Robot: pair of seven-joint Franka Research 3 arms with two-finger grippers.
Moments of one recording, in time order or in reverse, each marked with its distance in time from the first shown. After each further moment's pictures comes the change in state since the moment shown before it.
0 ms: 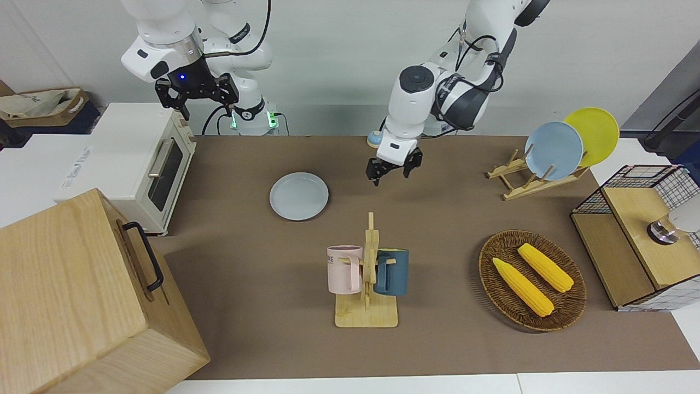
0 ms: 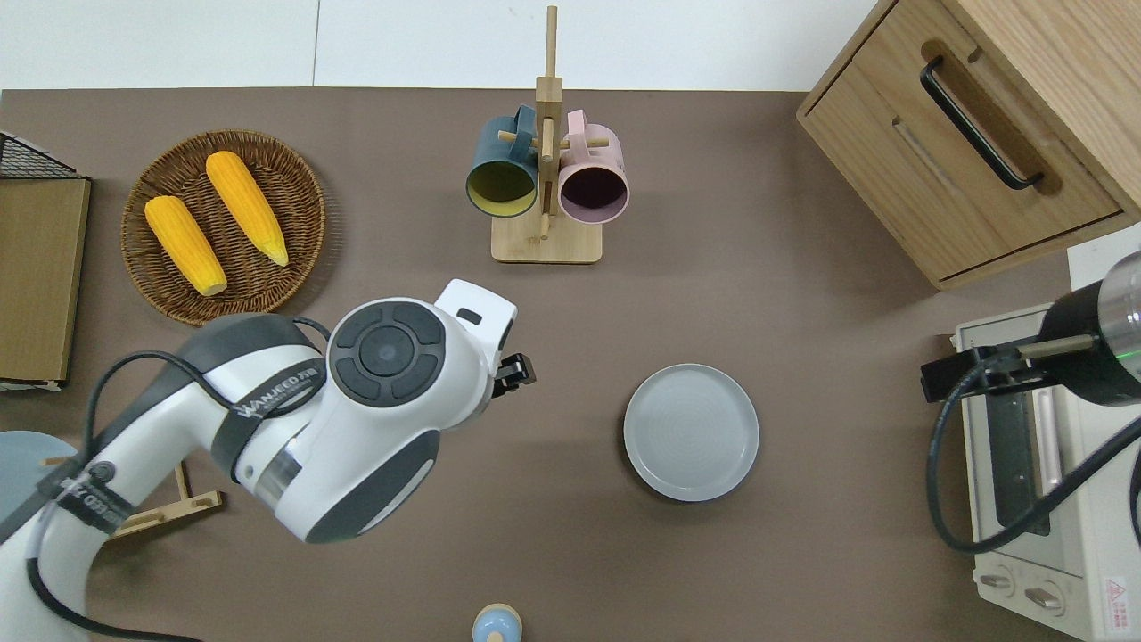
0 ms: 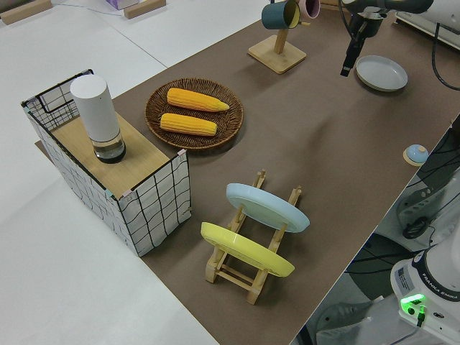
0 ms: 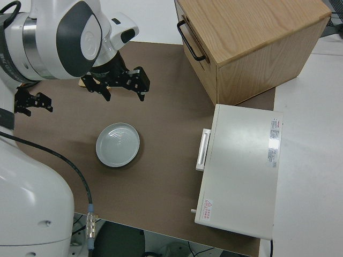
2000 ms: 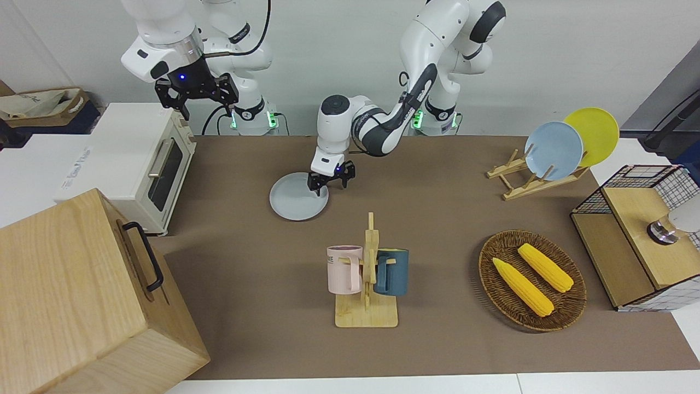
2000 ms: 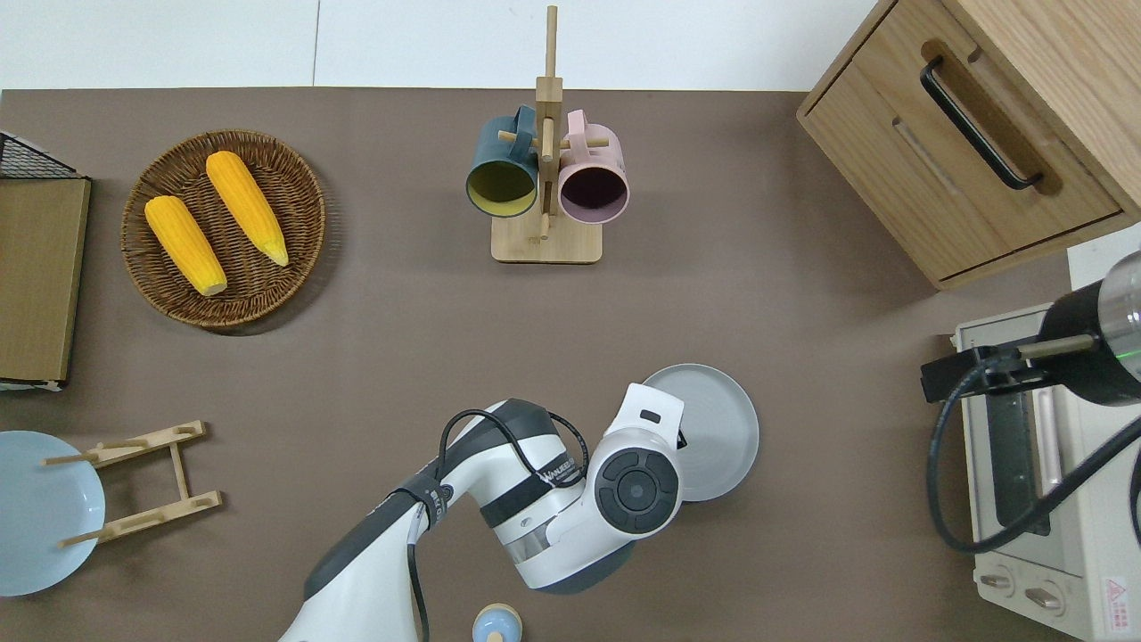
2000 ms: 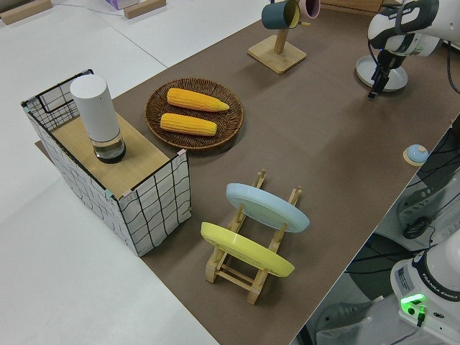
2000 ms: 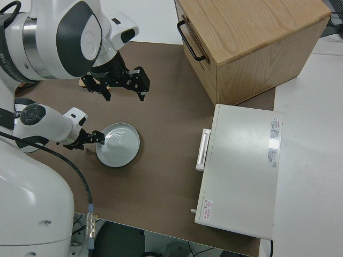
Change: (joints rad) left arm -0.969 0.060 0.737 -0.055 -0.018 0.419 -0.343; right arm 0.000 0.000 0.000 0.000 0.000 0.000 0.000
